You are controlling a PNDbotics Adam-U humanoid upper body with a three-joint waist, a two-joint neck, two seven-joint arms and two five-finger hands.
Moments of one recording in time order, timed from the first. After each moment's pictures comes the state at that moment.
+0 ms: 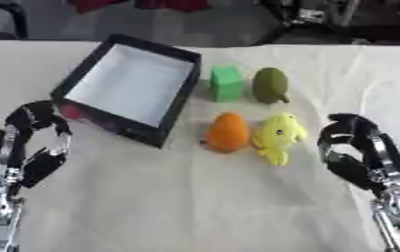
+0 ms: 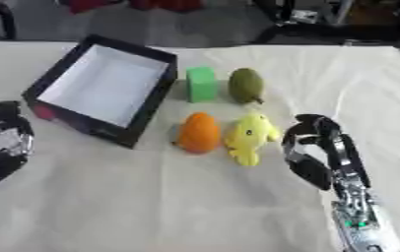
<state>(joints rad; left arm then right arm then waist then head) -0.12 0.17 0.06 -1.72 -0.28 -0.10 -0.01 -0.02 -0.19 0.03 -1.77 0.25 -0.03 -0.06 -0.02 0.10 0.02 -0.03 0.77</state>
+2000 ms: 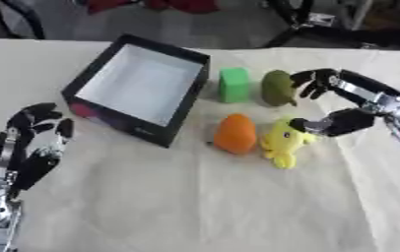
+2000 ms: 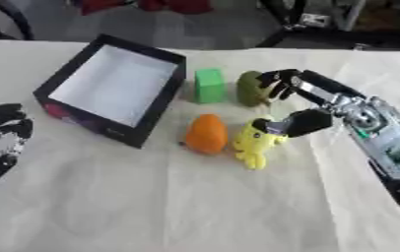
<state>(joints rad) -0.11 0.17 0.05 -1.72 -0.28 -0.10 -0.04 -0.51 -0.64 0.29 -1.52 0.28 -0.10 0.43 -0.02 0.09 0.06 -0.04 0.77</state>
